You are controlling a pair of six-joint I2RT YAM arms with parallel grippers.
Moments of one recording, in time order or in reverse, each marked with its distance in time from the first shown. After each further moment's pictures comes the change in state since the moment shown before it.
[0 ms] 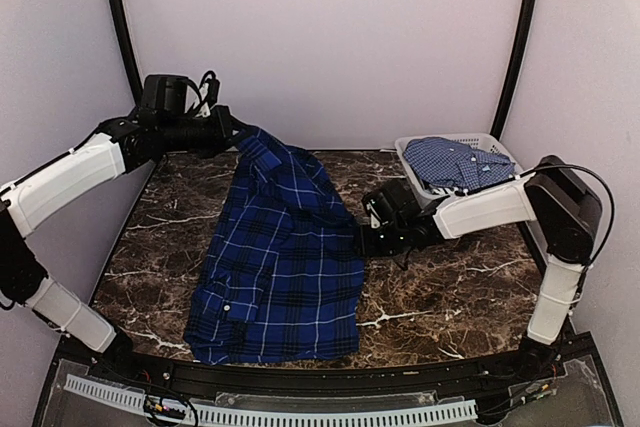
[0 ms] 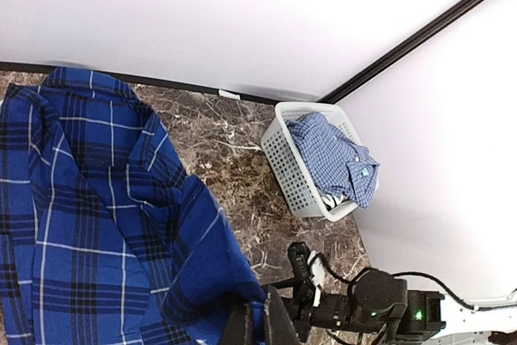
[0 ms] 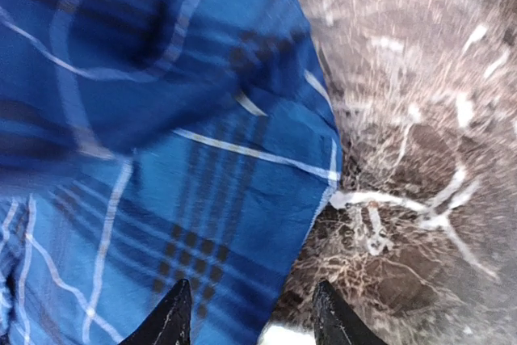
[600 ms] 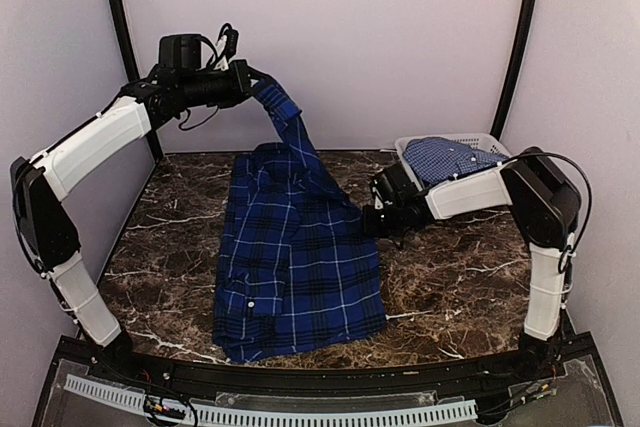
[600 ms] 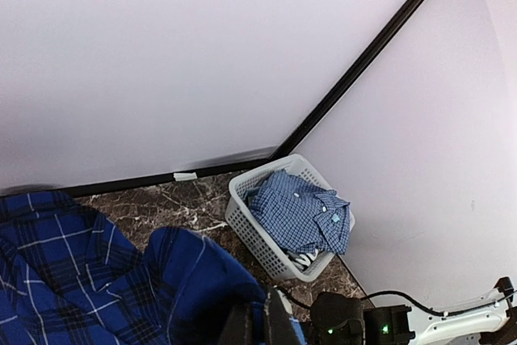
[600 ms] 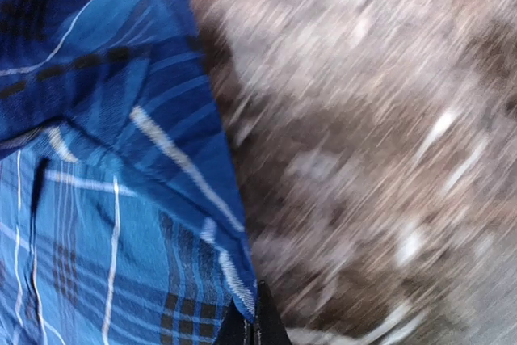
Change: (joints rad) left arm 0.026 0.264 0.412 0.043 0.087 0.142; right arm -0.124 0.164 0.156 0.007 -0.040 0.023
